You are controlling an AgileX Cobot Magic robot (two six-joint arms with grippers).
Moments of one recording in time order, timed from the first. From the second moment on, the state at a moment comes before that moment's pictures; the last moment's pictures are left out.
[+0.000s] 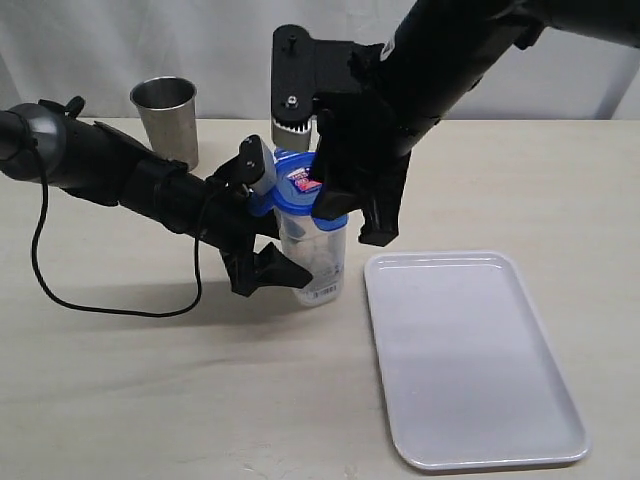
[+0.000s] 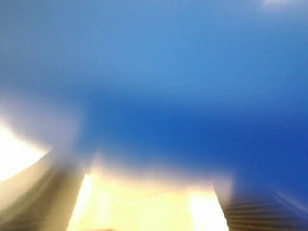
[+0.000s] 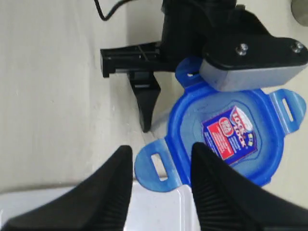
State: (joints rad) left arm -0.19 2.18 -1.28 -1.30 0.86 2.05; right arm 0.58 1.72 -1.51 0.20 1.02 -1.11
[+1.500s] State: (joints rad) left arm -0.17 2.18 -1.28 -1.32 0.82 2.07; right arm 0.60 1.79 -1.29 -0.01 0.59 -1.06
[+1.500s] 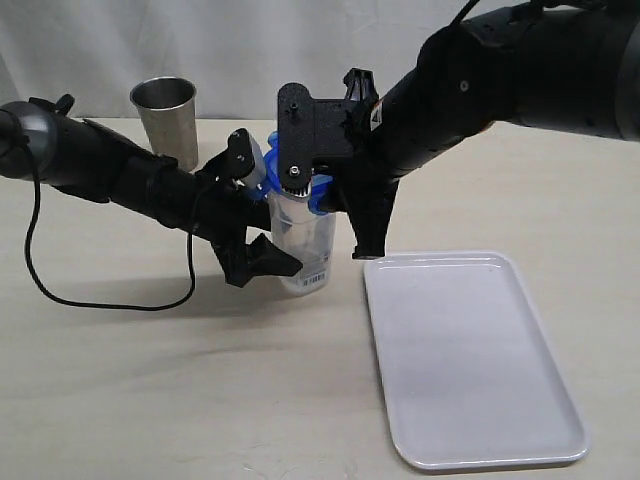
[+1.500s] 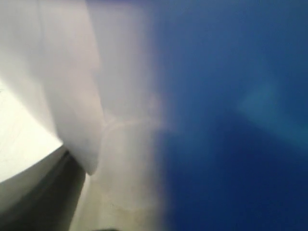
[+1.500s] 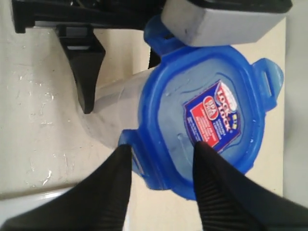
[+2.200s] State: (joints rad) left arm -0.17 2.18 -1.28 -1.34 0.81 2.11; right arm 0.60 1.79 -1.28 0.01 0.52 -1.06
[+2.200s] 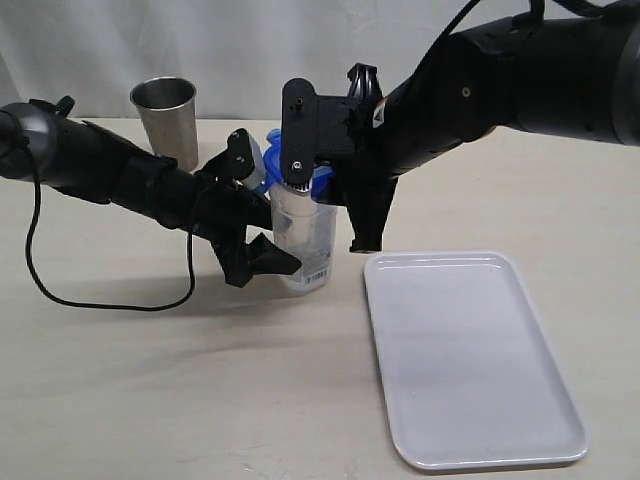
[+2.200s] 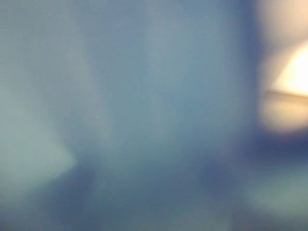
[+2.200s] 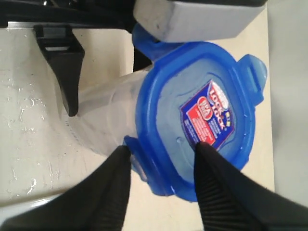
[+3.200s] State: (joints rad) left arm -0.17 2.18 -1.28 -1.37 0.80 2.11; right arm 0.59 1.79 -1.28 0.08 0.53 -1.06
